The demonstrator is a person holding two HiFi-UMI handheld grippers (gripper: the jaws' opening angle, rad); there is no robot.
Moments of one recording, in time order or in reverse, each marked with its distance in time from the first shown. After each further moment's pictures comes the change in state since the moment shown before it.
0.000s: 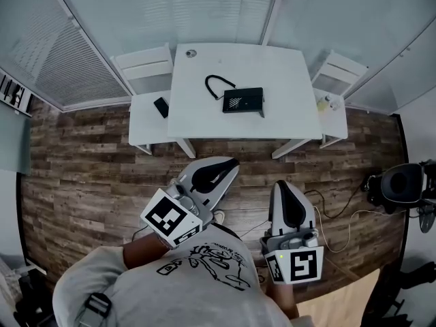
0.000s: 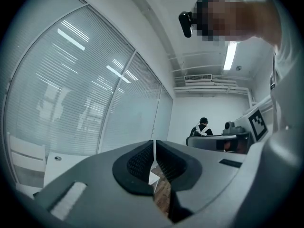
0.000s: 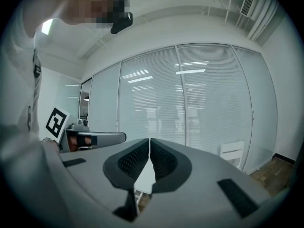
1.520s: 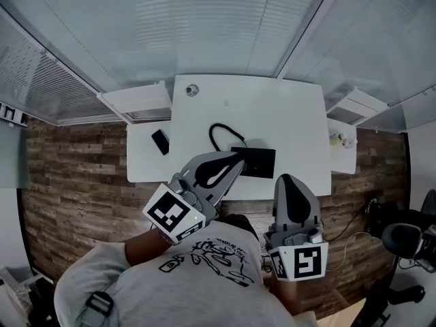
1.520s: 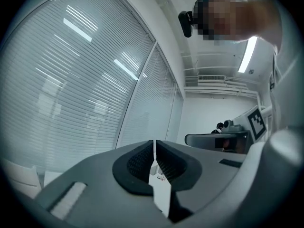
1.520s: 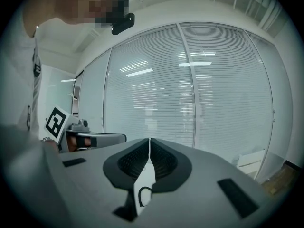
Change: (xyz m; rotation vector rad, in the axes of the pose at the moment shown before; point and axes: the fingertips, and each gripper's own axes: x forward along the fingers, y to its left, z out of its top) left arm 0.165 0.286 0.046 -0.044 0.017 0.011; right arm 0.326 -0.088 0.025 -0.020 0.043 0.025
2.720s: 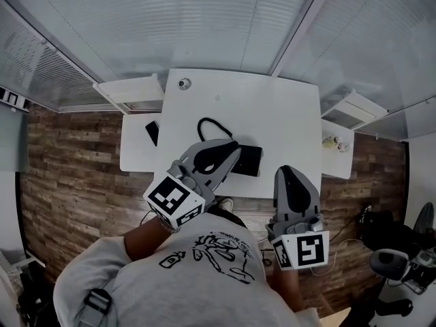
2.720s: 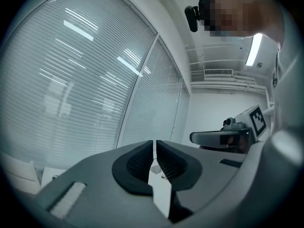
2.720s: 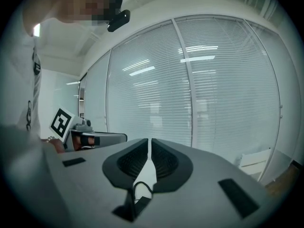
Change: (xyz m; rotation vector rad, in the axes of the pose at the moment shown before) left arm 0.061 -0.008 -0.020 -0.004 0.033 0.090; right arm -0.004 -0.072 -0.015 0.021 0.028 0.091
